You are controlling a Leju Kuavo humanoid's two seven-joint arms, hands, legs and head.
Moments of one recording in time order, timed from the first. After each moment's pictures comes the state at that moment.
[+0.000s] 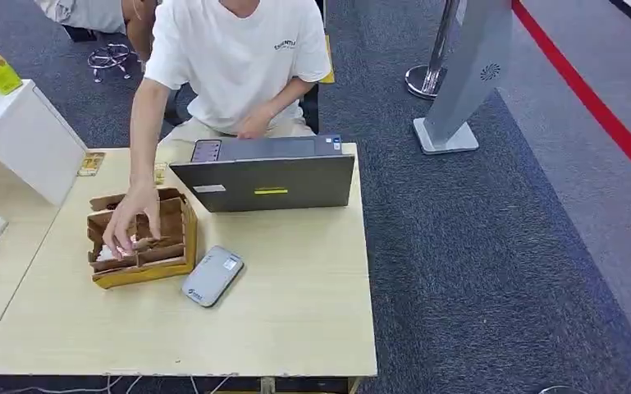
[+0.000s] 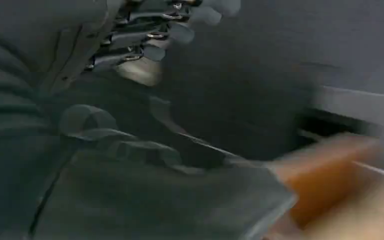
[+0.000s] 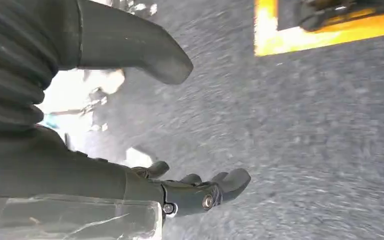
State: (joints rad) left arm -0.01 0.18 1.48 -0.57 0.45 0.07 -0.32; right arm -0.08 0.21 -1.05 -0.20 1.27 -0.26 0.13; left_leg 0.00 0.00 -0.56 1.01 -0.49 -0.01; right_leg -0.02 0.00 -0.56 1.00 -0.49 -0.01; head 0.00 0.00
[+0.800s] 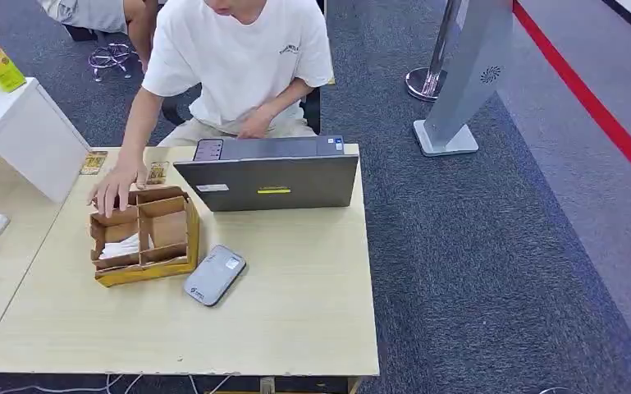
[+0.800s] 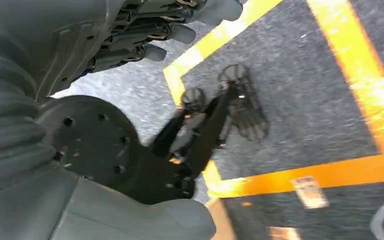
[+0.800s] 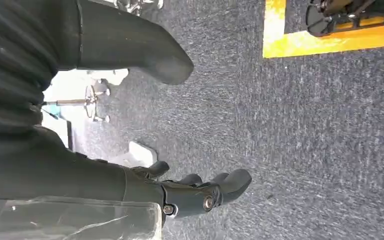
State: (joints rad) left arm -0.07 -0.19 1.21 -0.24 0.20 0.36 0.00; right arm -0.08 0.22 -1.03 -0.20 1.29 -0.25 0.13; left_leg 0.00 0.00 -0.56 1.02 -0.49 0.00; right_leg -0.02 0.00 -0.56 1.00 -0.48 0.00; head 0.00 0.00
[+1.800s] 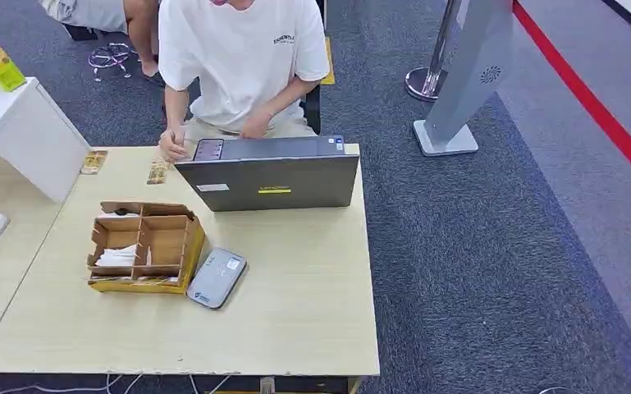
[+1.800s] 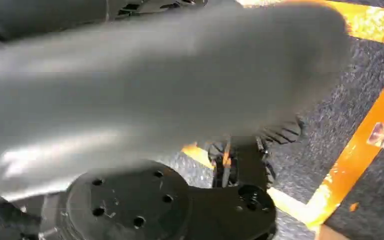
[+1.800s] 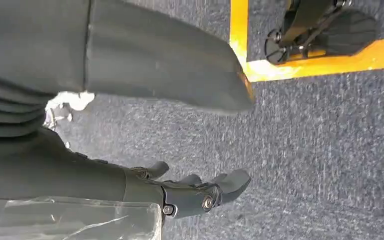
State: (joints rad) left arm 0.03 -0.10 0.57 -0.27 0.07 0.16 0.04; right arm 0.04 0.12 -0.51 -0.29 0.62 -0.13 0.04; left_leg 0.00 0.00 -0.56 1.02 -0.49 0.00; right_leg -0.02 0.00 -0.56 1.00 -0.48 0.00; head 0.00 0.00
